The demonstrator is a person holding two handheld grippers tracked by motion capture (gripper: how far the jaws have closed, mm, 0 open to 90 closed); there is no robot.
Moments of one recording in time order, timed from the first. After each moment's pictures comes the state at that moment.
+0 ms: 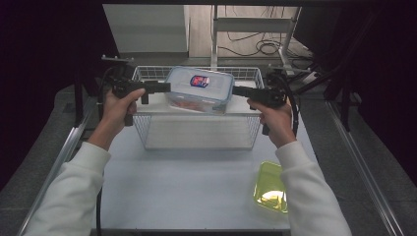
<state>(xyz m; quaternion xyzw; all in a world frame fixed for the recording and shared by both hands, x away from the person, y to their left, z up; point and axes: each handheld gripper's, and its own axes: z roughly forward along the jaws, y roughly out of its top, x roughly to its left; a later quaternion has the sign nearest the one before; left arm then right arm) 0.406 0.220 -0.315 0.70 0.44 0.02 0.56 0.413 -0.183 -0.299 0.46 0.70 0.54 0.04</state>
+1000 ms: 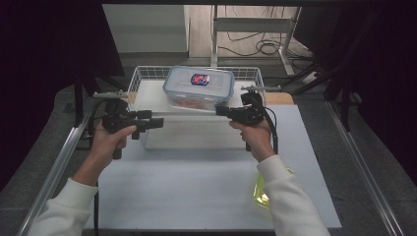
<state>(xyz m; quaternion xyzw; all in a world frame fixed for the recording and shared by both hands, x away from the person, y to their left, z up) 0.339 0.224 -0.357 0.74 0.42 0.03 0.53 0.404 -0.139 -0.348 0.42 0.75 0.52 0.03</state>
